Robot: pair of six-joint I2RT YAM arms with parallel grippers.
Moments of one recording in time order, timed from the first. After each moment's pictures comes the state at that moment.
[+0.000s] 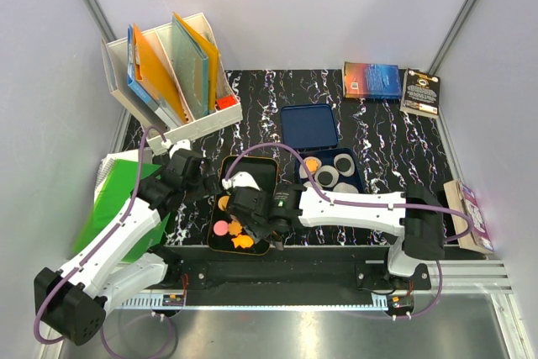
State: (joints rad) left arm -0.48 0.91 0.73 -0.76 -0.27 -0.65; right arm 1.35 1.69 1.40 -0.82 0.25 0.55
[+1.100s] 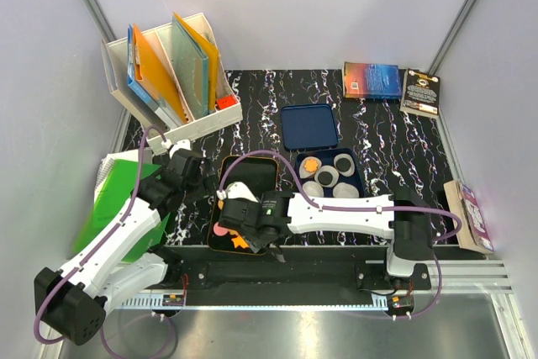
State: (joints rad) left arm -0.48 0.91 0.73 -0.76 -0.27 -0.65; right arm 1.41 1.75 1.49 -0.96 0.28 0.60
